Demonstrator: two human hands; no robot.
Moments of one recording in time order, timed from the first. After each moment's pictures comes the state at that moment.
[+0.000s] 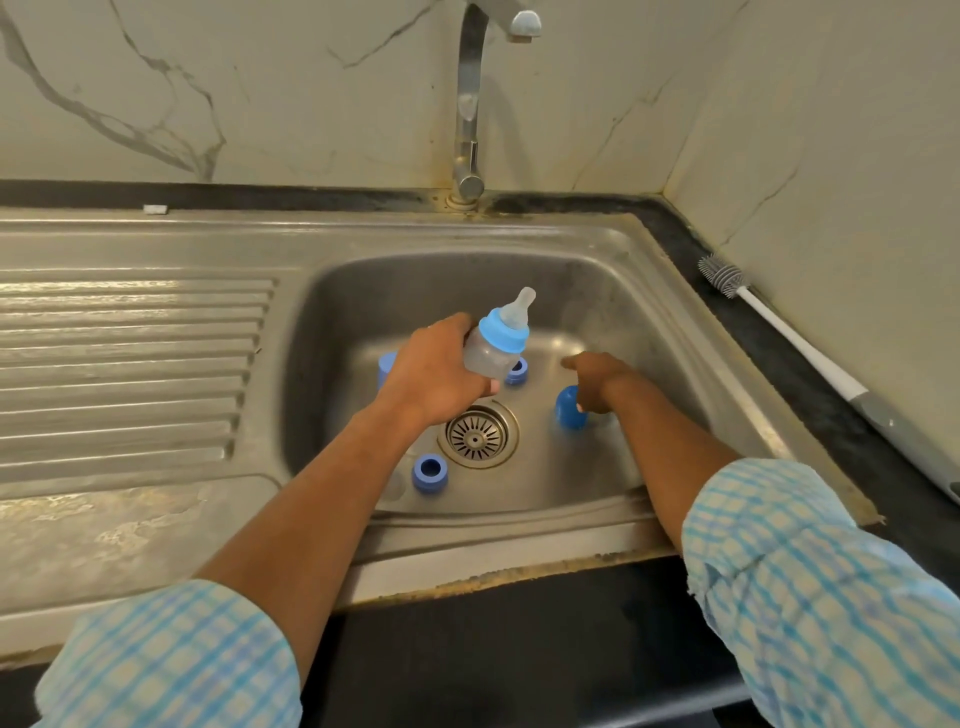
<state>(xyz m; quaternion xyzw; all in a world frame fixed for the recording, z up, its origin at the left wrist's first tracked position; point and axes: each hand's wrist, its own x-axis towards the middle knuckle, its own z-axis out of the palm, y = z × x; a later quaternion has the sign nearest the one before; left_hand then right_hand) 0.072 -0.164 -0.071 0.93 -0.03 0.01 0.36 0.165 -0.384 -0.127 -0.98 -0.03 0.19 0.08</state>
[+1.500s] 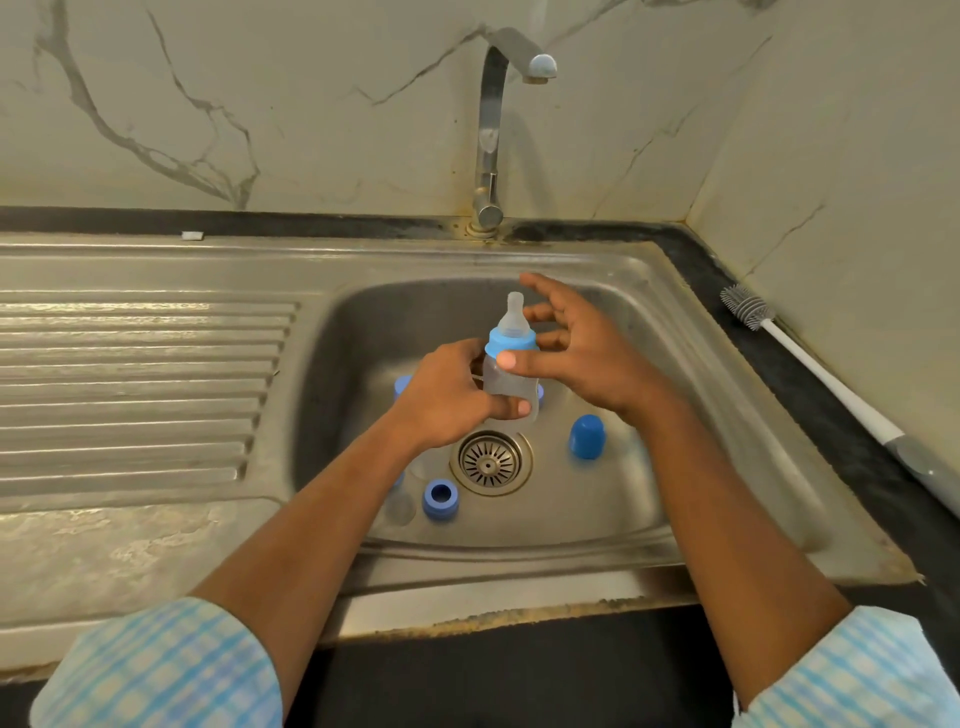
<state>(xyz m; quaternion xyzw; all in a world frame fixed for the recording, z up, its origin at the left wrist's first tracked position) 0.079 -0.162 -0.071 0.86 -0.05 -0.02 0.50 0.111 -0.334 -0.030 -0.84 -0.19 0.09 0.50</state>
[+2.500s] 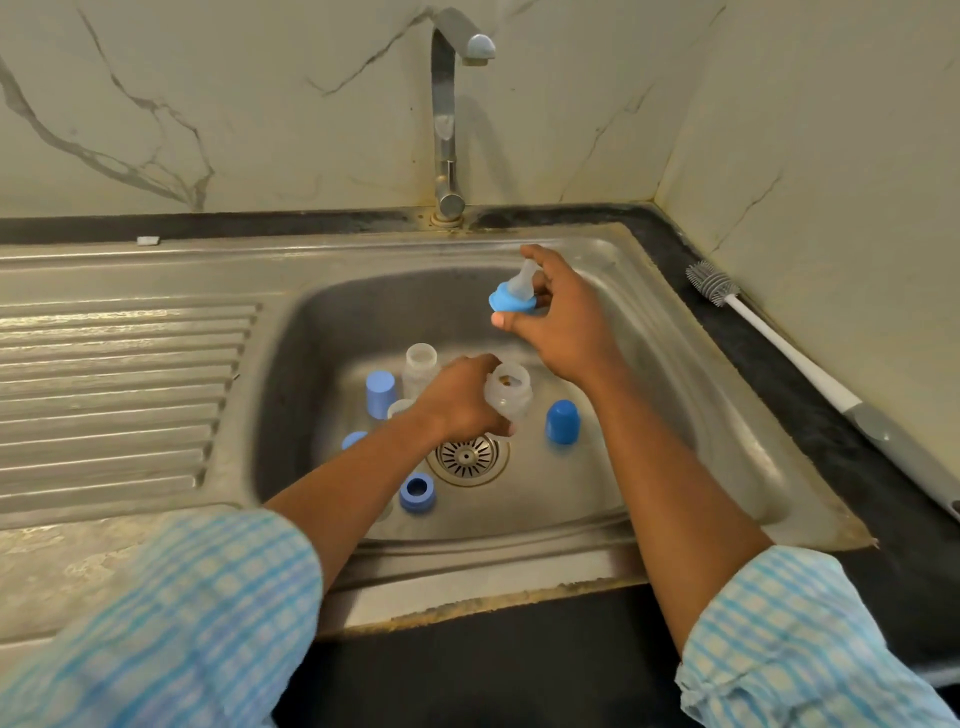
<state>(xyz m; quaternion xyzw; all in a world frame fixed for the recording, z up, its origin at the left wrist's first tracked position) 0.109 -0.203 -0.105 0.94 -0.06 -0.08 0.33 0.135 -0.344 -0.045 -0.86 -0.13 -0.08 0.49</state>
